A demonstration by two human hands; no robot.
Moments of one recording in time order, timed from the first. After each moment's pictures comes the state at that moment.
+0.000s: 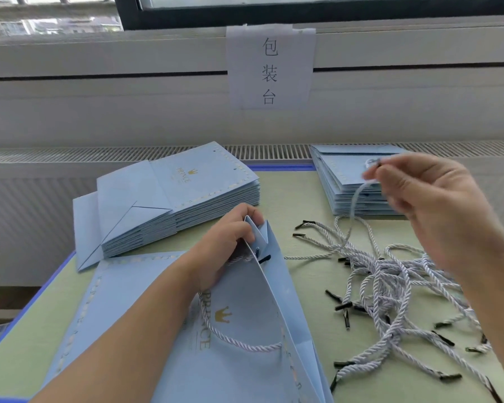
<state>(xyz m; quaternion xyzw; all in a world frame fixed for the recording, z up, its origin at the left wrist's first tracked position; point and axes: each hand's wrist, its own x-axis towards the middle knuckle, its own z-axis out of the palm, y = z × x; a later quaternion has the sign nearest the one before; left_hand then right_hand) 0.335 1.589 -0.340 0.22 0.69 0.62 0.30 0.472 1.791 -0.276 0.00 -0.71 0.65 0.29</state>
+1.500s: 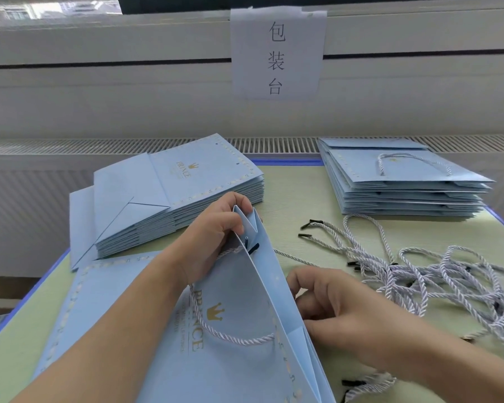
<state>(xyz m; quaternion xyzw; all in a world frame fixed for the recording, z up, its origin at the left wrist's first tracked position) 0.316 1.583 -0.339 0.21 0.66 0.66 0.29 0.476 1.722 -0.340 0.03 -0.77 0.63 -0.12</state>
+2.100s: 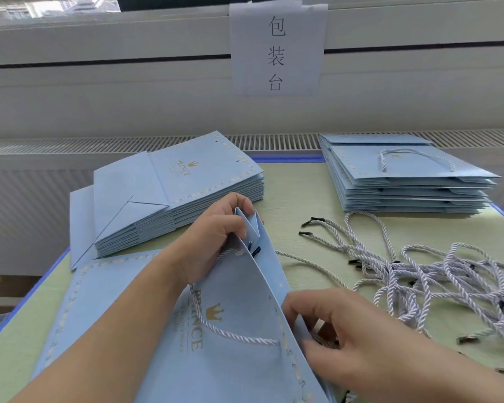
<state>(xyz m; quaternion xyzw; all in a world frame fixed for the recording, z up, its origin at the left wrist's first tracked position) 0.314 1.584 -0.343 0.21 0.66 0.65 0.29 0.491 1.717 -0.325 0.07 -0.89 0.45 -0.08</state>
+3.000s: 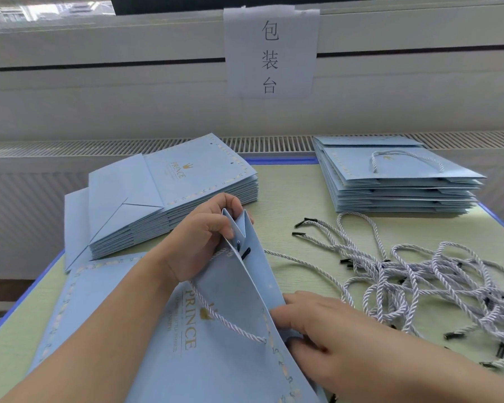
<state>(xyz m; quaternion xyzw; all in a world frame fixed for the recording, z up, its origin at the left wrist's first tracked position) 0.310 1.579 -0.343 0.24 0.60 0.69 0.33 0.486 1.707 -0.322 0.11 -0.95 0.28 -0.13</state>
